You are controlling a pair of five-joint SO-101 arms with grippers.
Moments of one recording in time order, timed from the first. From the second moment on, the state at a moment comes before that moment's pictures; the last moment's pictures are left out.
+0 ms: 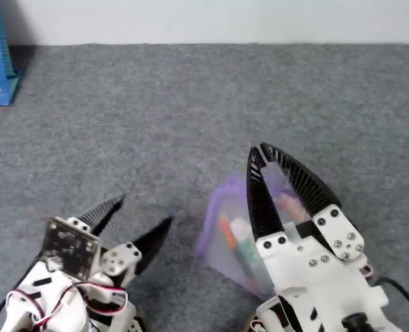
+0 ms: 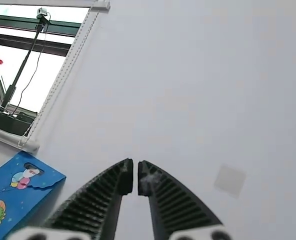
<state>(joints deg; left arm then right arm) 18.4 -94.5 46.9 83.1 -1.1 -31.0 -95.4 49.8 22.4 18.9</state>
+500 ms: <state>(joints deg) 23.0 -94.6 41.1 87.1 -1.5 -30.9 -100.0 49.7 26.4 18.9</state>
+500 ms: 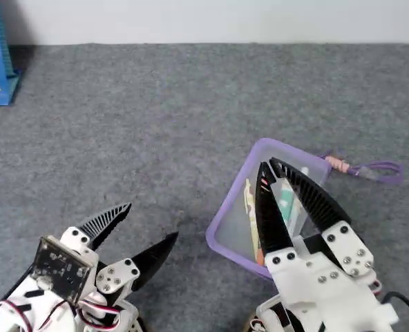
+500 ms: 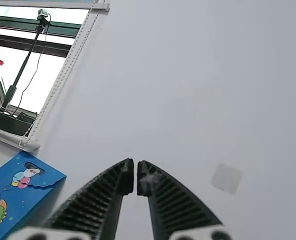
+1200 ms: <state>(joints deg) 22.9 -94.6 41.0 93.2 -1.5 6.5 -99.3 83.4 46.7 11.6</state>
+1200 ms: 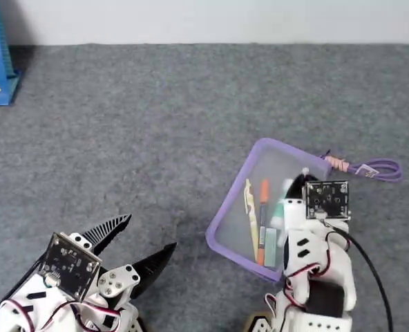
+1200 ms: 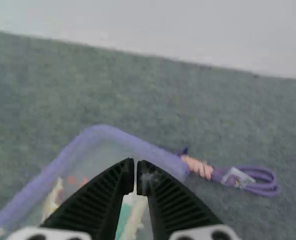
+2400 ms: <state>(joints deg) 13.0 -94.6 41.0 94.4 -1.5 21.8 -10.4 51.3 21.5 7.6</state>
